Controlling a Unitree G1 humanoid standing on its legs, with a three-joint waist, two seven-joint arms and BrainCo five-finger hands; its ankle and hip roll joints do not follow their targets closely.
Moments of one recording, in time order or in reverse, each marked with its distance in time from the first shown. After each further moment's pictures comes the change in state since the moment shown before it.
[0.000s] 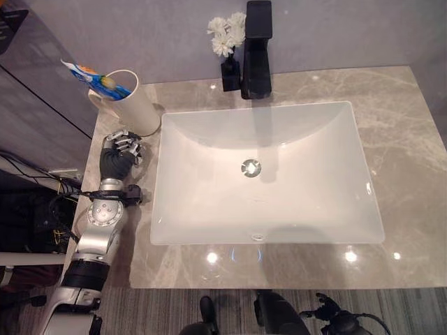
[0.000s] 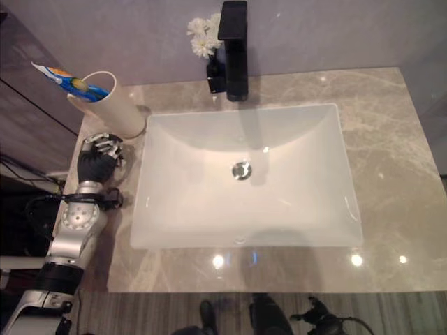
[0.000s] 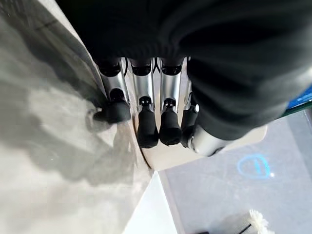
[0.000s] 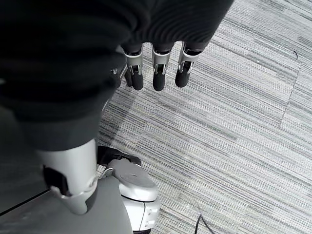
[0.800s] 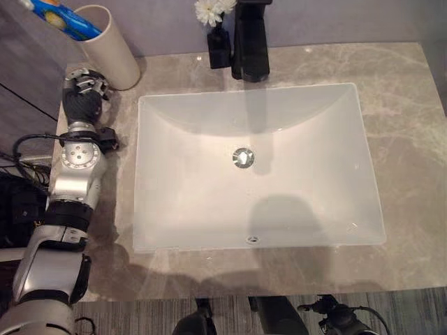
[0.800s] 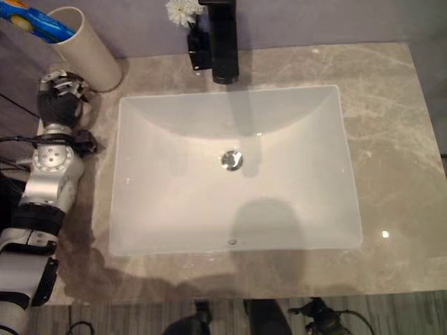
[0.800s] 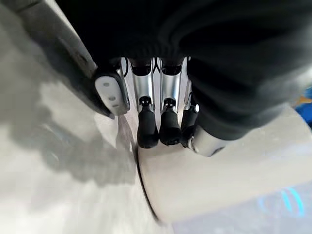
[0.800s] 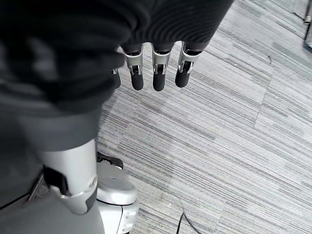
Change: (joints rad) left arm -0.396 0.186 -0.102 0.341 -0.144 -0.011 0.077; right arm -0.034 0.001 0.017 0.007 0.009 -0.002 -0.006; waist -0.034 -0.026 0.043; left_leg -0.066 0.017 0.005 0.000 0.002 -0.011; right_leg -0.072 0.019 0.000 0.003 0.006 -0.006
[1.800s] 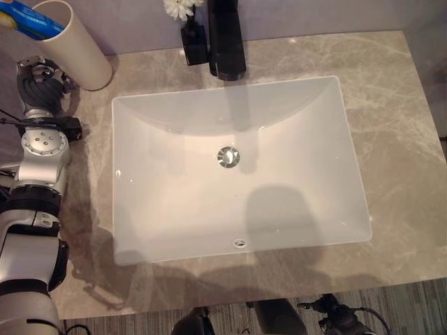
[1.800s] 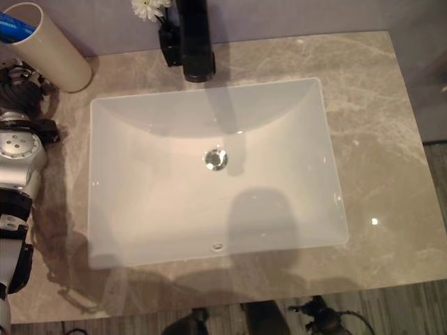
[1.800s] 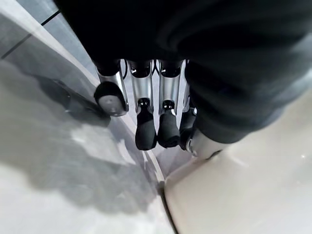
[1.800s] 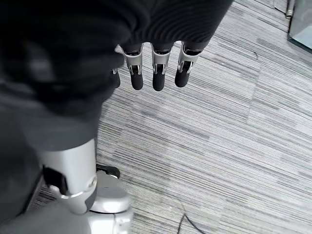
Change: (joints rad) left arm -0.126 0.127 -0.057 0.226 0.135 0.008 0.046; right arm 0.019 0.001 0.000 0.008 0.039 -0.033 -0.013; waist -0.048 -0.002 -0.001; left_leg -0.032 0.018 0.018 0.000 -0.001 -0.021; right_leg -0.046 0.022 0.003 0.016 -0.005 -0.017
